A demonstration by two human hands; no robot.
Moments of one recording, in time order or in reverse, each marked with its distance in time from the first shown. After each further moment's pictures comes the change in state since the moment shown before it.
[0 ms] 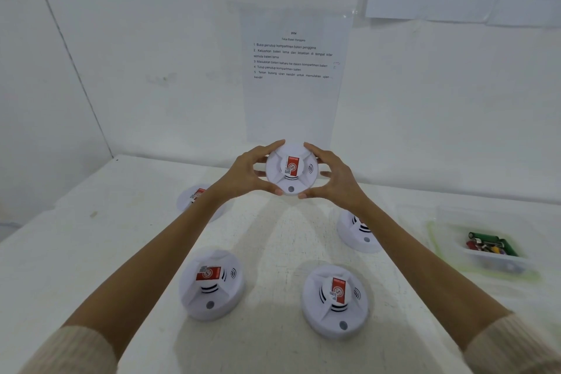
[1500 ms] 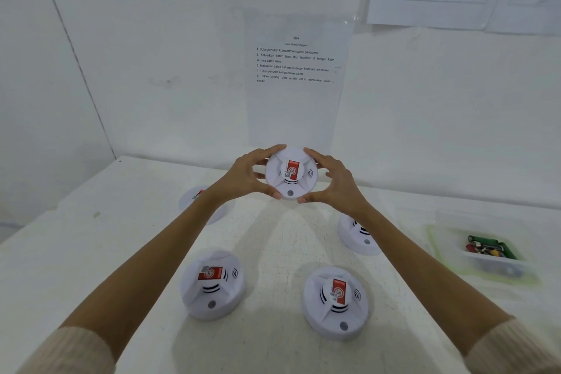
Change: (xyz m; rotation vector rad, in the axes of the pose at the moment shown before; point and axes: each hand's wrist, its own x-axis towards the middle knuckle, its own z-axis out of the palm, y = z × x) left_hand -0.007 0.007 -0.005 0.021 -0.005 -0.029; right_hand -0.005 -0.003 0.002 -0.081 0.008 -0.017
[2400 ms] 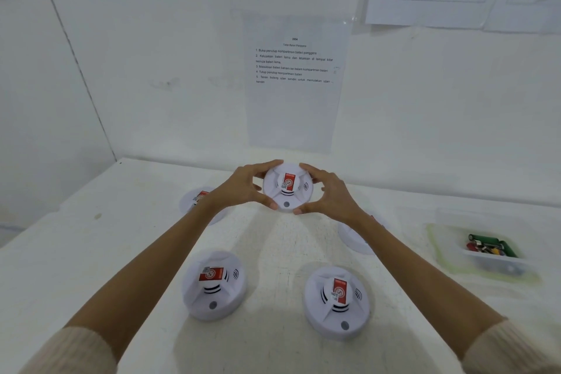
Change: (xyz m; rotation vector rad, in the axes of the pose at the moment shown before) left_hand -0.006 -0.013 0.000 0.158 -0.087 -0.068; right_hand -0.003 0.013 0.015 -0.005 -0.089 0.089
